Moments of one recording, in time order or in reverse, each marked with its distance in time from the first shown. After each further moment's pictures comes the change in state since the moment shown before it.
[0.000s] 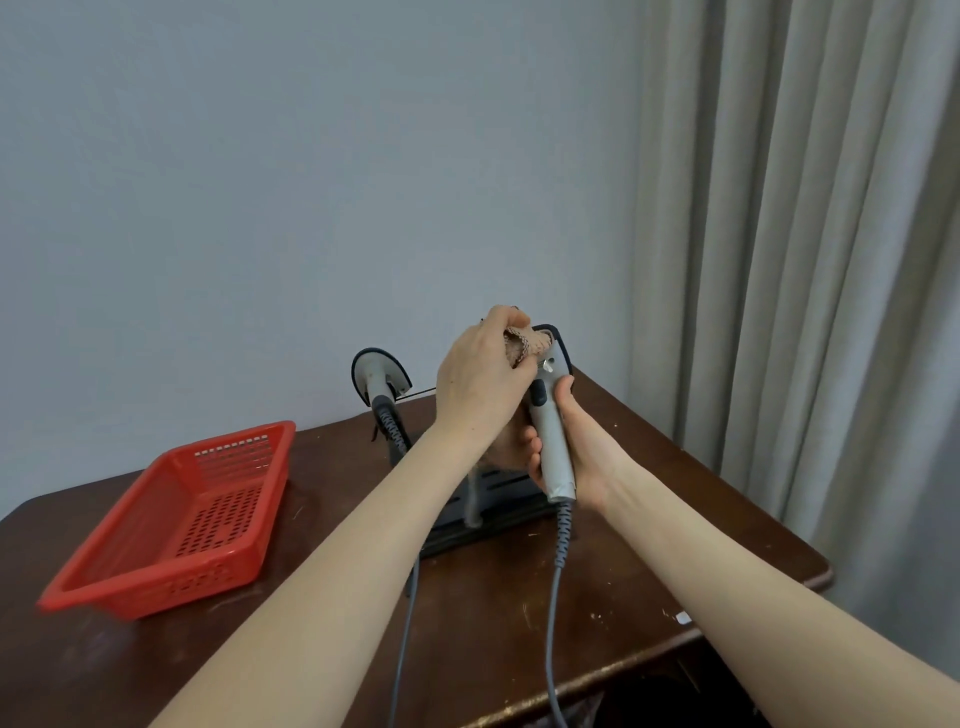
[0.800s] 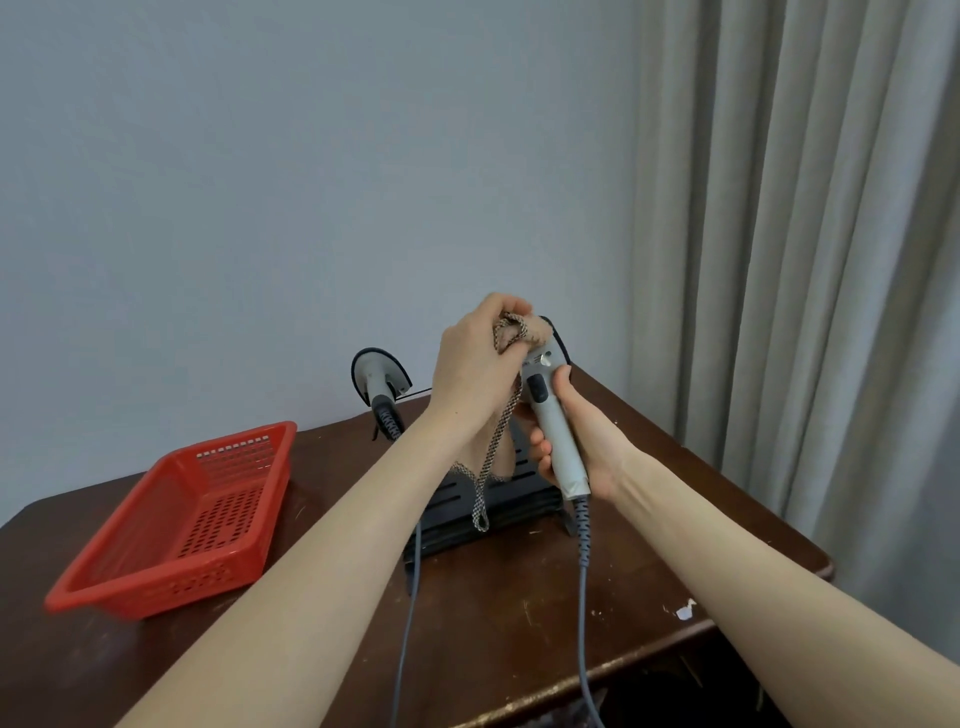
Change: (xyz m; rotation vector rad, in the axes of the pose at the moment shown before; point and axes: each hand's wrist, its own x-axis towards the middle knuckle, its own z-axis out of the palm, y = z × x) left_hand 0.005 0.002 -0.008 -0.228 -0.019 0.034; right_hand -0.006 -0.008 -0.002 -0.192 -0.019 -0.050
